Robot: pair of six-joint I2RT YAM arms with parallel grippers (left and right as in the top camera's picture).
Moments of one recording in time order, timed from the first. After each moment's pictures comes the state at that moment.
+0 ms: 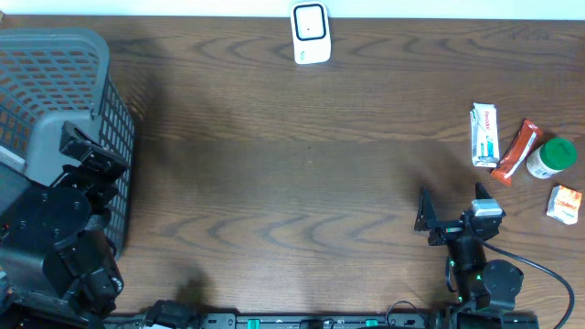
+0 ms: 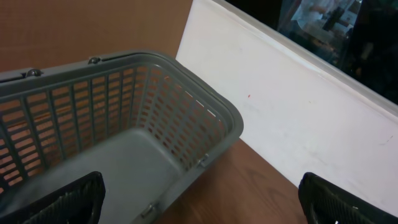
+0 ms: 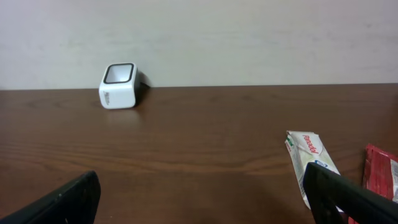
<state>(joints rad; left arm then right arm) -0.27 0.81 1.45 -1.02 -0.79 -0.66 -0.13 0.01 0.01 -0.05 -0.23 0.04</state>
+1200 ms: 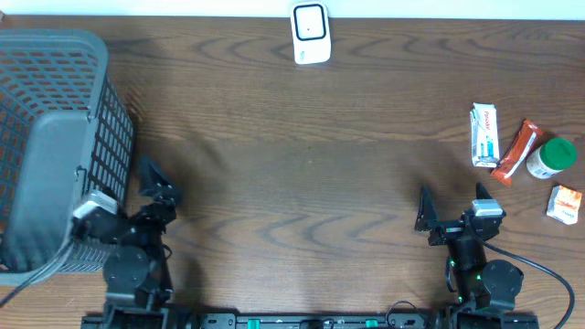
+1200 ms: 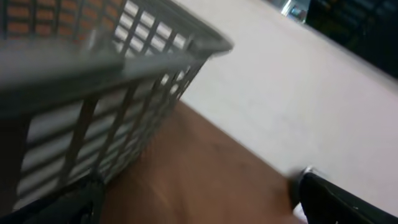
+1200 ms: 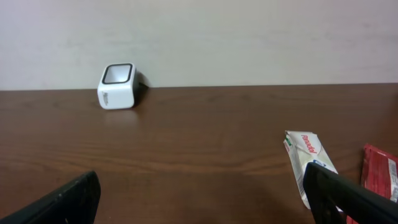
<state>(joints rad) -0.10 0.24 0.31 -0.15 -0.42 -0.56 -0.13 0.01 0.01 -0.05 -0.22 0.04</state>
